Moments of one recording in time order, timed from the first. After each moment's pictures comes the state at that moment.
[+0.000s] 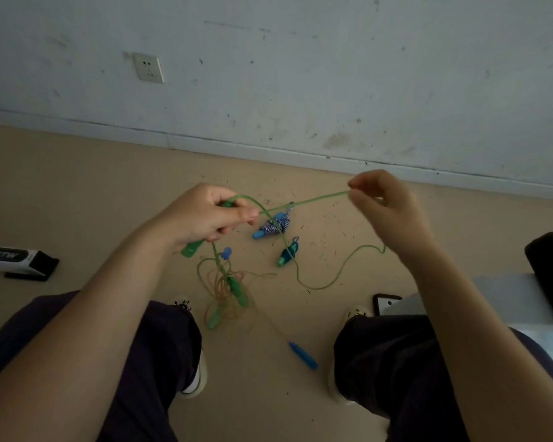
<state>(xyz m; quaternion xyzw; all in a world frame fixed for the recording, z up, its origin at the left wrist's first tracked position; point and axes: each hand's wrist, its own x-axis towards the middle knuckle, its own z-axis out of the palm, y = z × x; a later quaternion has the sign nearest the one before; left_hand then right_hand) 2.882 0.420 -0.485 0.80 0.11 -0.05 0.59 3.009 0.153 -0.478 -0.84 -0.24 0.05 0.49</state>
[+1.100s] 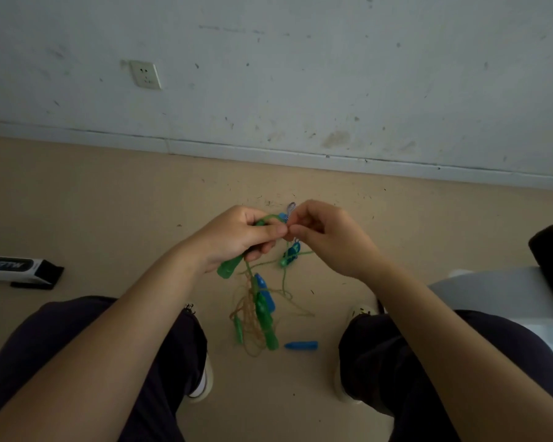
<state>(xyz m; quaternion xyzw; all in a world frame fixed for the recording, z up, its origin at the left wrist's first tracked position) 2.896 0.382 -0.509 0.75 0.07 -0.10 0.65 2.965 0.198 -0.489 -0.82 -0.33 0.17 0.43</state>
